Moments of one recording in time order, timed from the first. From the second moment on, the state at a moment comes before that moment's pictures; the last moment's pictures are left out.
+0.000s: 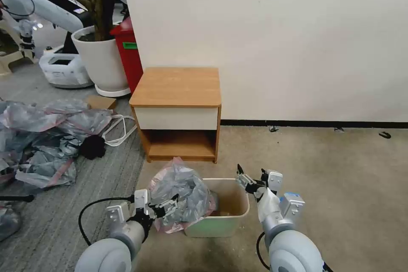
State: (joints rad) left arm 1.64 -1.38 -0.49 -2.26 -0.63 0.74 -0.25; right arm -1.43 1.11 0.06 2.20 0.66 -0.20 0.68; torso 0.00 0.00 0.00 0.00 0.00
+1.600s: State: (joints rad) left arm 1.55 -1.33 -0.37 -2.16 -0.78 0.74 -0.43; right arm -1.43 1.13 0.08 2.17 0.65 -0.17 0.68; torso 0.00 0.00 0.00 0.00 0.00
